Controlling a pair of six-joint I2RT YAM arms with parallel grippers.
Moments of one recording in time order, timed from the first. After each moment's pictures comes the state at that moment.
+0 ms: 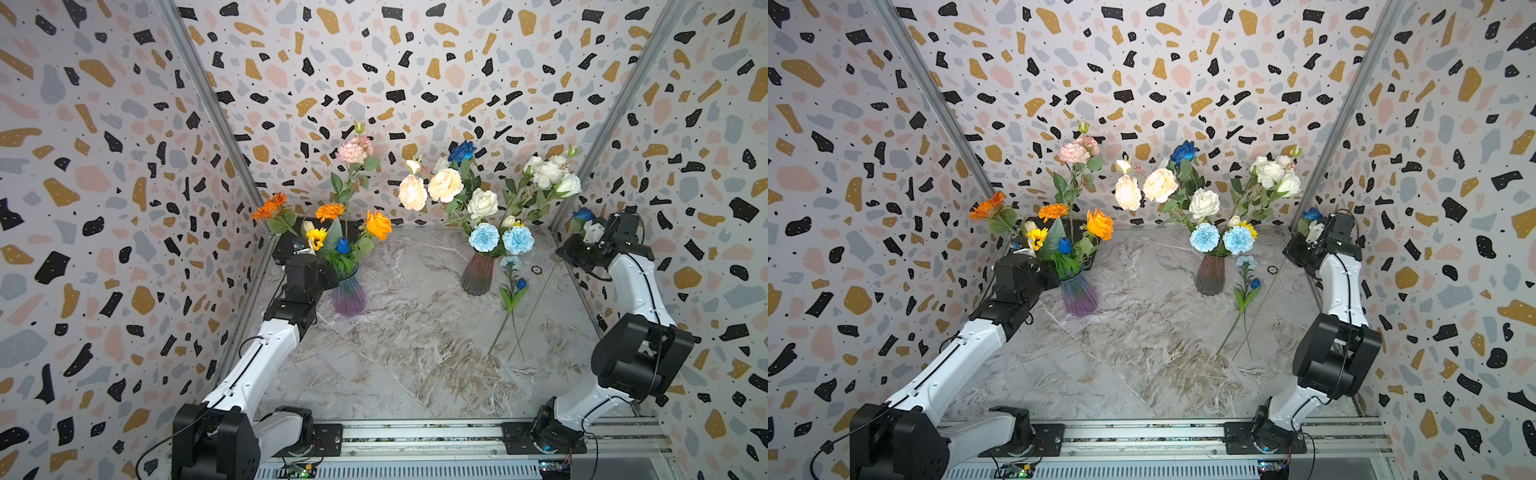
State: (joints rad) left arm -0.15 1.17 0.84 -0.12 -0.10 -0.35; right arm -0.37 1.69 1.52 -0.71 -0.51 0.31
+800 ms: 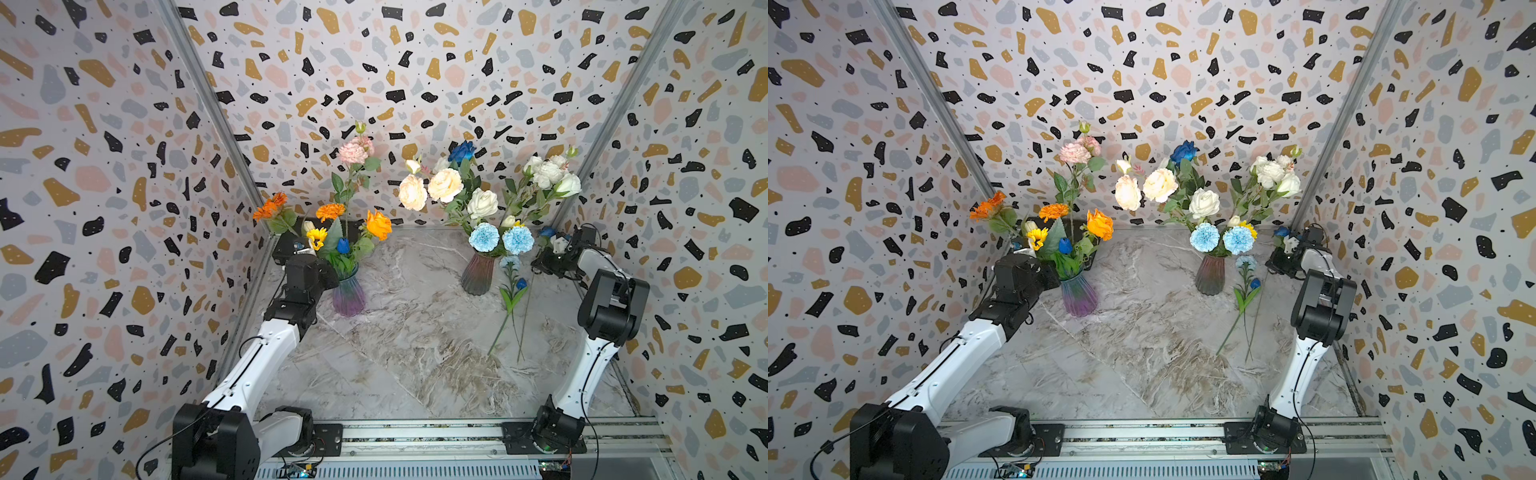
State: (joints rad) left arm -0.15 1.17 0.84 -0.11 -0.10 -0.35; right arm -0.32 2.18 1.72 -0.59 -0.55 0.17
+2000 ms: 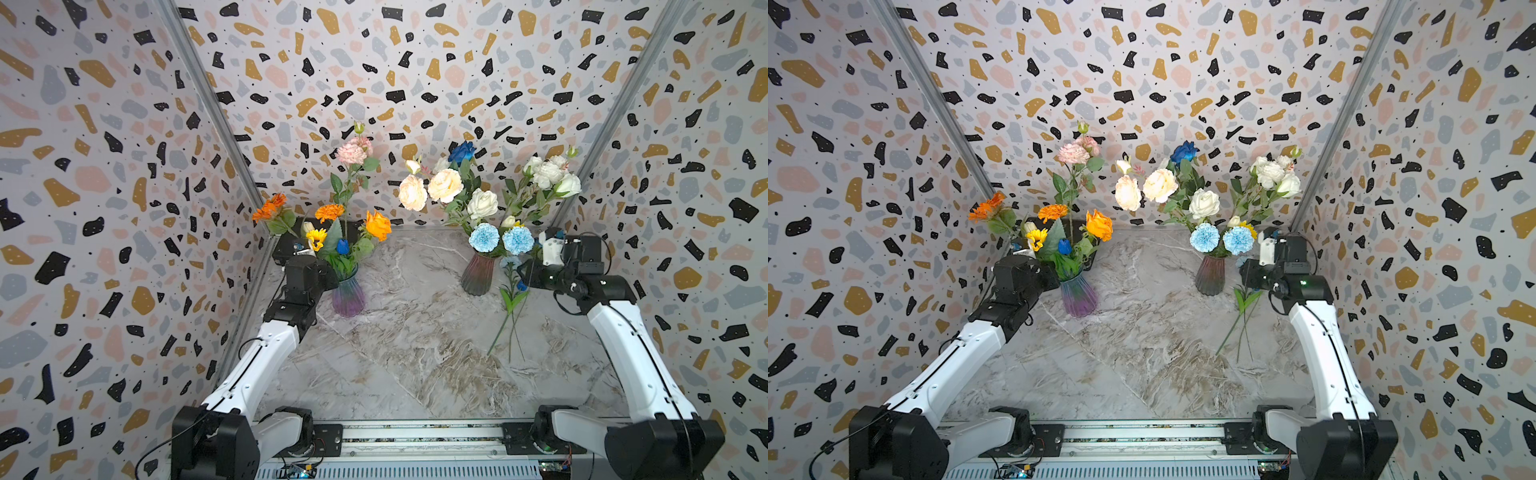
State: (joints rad) left arm -0.15 1.16 0.84 -0.11 -0.11 -0.35; right arm 0.10 1.13 1.21 -0.81 -0.18 0.15
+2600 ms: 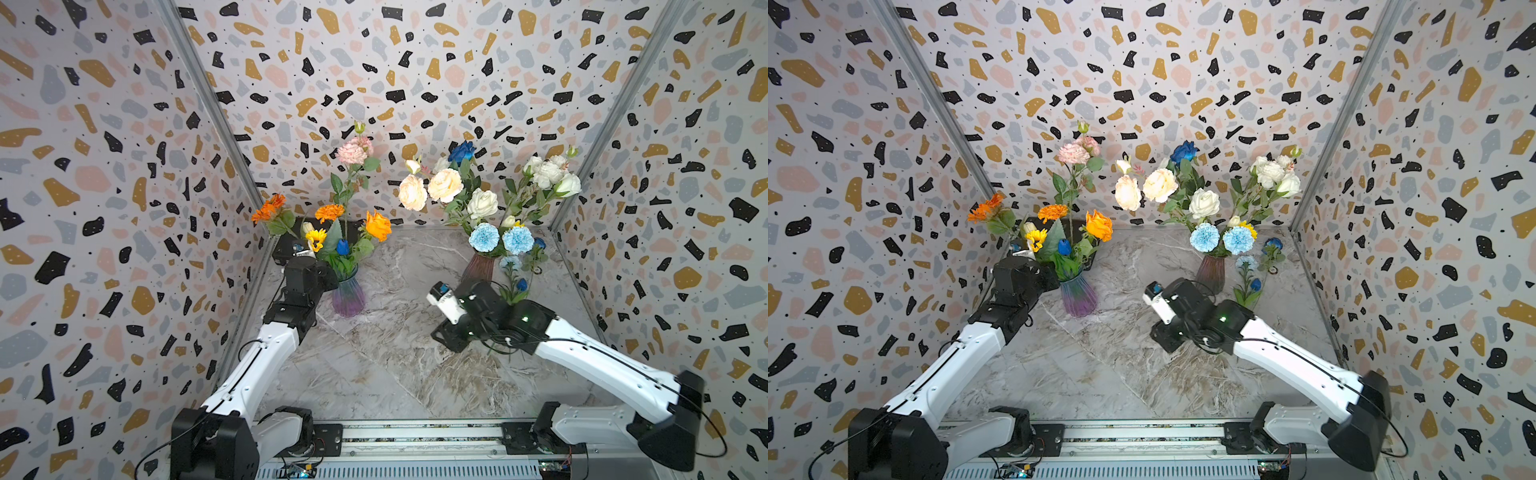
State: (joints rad) left arm -0.15 1.14 0.82 -0.10 -0.10 -0.35; right arm 0.93 1.31 1.19 -0.75 -0.17 0.15
